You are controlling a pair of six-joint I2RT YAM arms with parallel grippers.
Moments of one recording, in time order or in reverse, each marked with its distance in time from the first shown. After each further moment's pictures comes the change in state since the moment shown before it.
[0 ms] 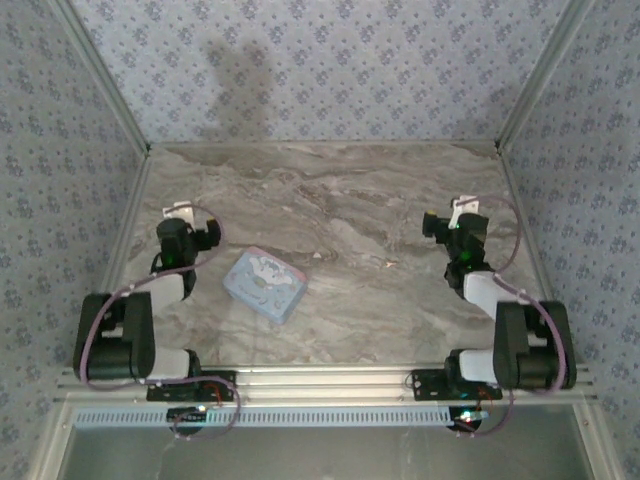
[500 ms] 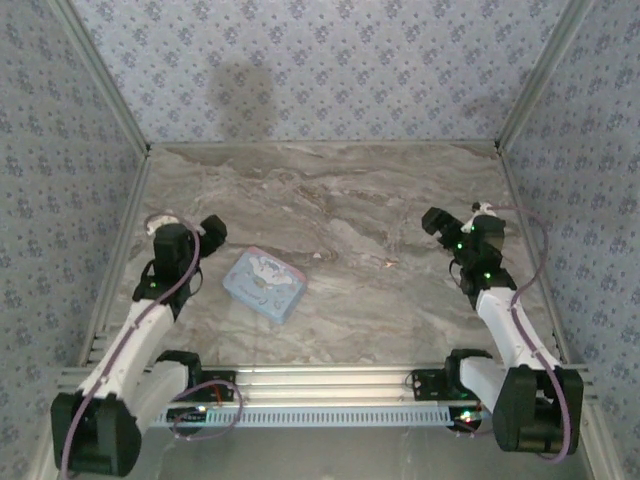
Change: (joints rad) left arm -0.168 -0.483 0.066 -0.660 -0.001 -0.630; right arm -0.029 -0.278 0.063 -0.454 -0.332 0.584
